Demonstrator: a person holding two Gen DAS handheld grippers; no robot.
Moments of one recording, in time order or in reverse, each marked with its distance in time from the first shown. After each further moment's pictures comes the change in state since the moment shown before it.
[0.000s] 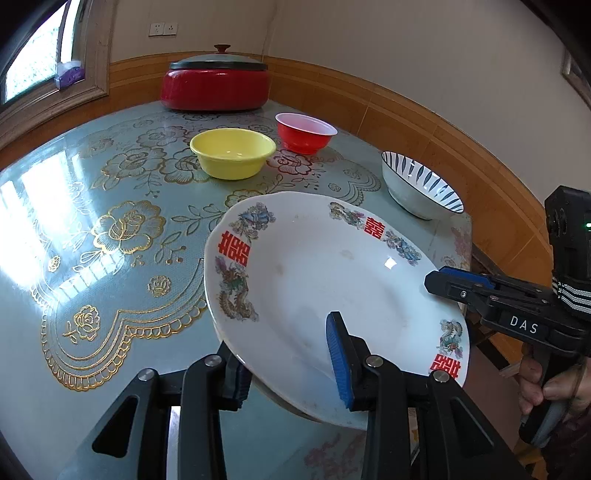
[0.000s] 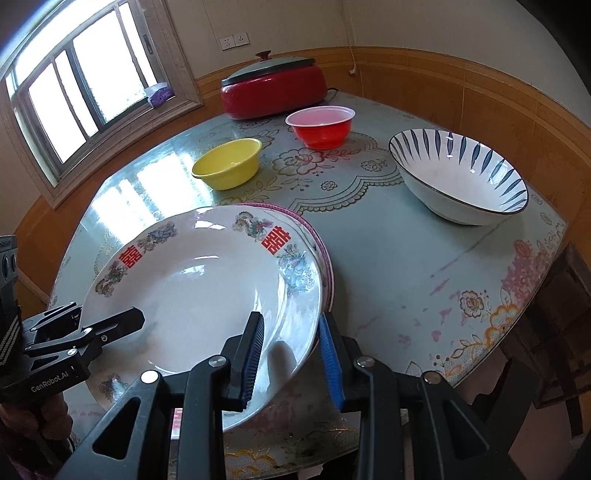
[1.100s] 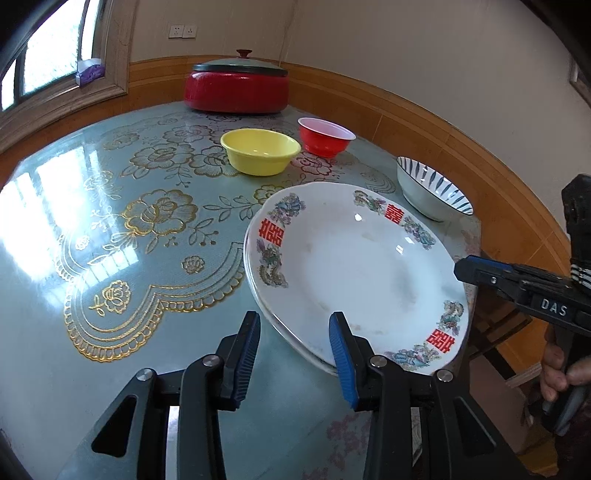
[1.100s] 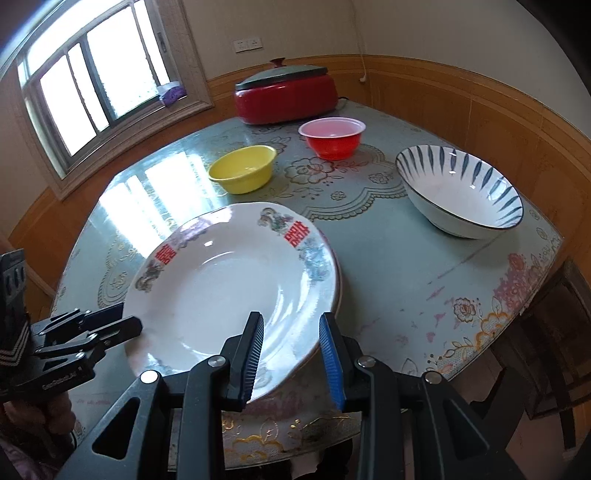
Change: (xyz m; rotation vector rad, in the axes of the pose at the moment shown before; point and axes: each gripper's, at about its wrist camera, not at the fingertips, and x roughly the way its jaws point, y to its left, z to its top) left arm -0.022 0.013 -0.021 -0.032 -0.040 0.068; right arm -0.020 0.017 -0.001 -0.064 -0.010 0.010
